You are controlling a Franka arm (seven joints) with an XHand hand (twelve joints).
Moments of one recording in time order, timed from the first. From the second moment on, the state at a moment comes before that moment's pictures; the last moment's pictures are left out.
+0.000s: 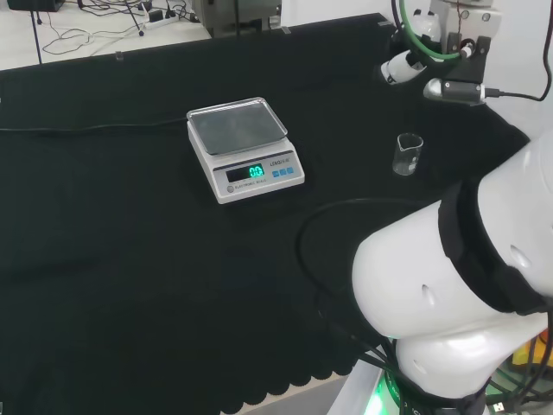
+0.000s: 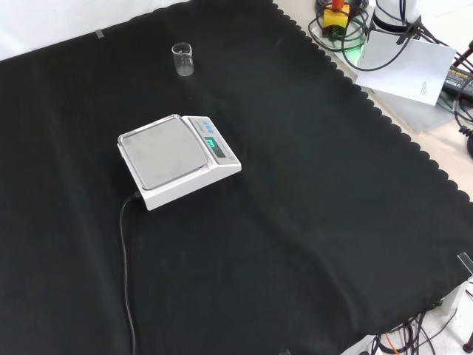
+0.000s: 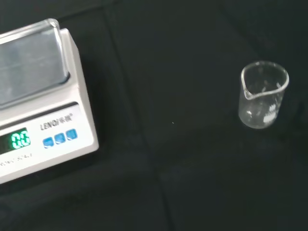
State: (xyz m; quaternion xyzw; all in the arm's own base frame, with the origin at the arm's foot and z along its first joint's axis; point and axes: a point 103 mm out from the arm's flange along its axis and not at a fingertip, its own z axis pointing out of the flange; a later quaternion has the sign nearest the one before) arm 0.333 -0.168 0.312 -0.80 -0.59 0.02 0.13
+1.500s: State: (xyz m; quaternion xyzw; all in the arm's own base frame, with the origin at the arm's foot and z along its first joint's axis) arm 0.404 -0.235 0.291 -0.81 -0.58 -0.03 0.10
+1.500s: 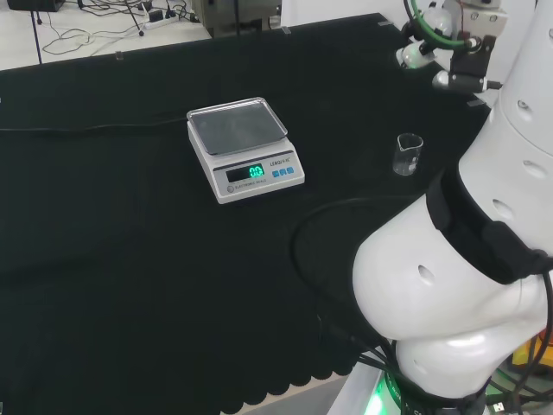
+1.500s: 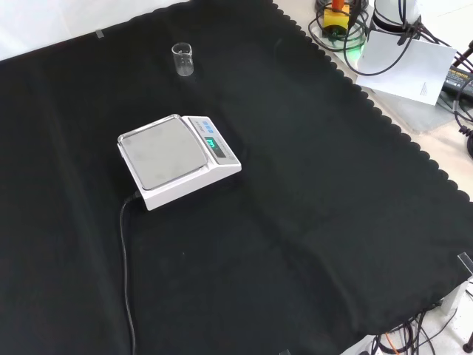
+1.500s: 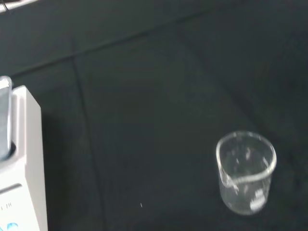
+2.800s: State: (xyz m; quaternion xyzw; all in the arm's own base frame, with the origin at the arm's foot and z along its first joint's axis) arm 0.418 -0.268 0.148 -0.80 -0.55 0.01 0.24
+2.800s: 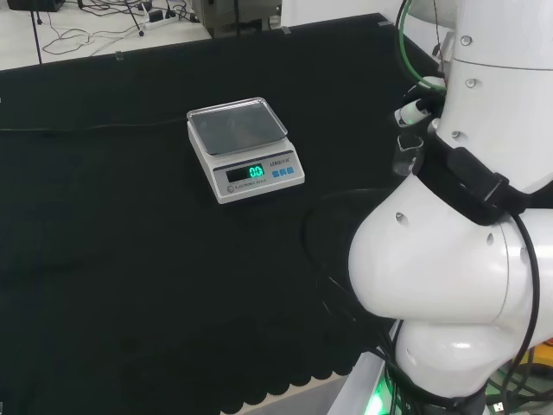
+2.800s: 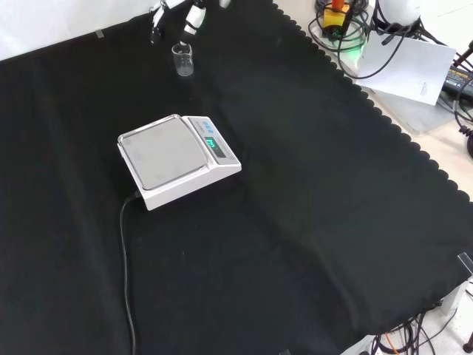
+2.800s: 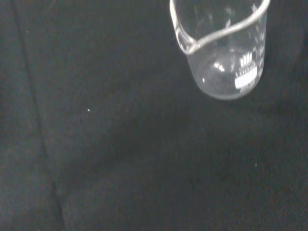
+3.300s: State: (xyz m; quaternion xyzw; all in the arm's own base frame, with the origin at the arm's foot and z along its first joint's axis) arm 0.418 -0.269 0.129 -0.79 -0.53 0.03 0.30
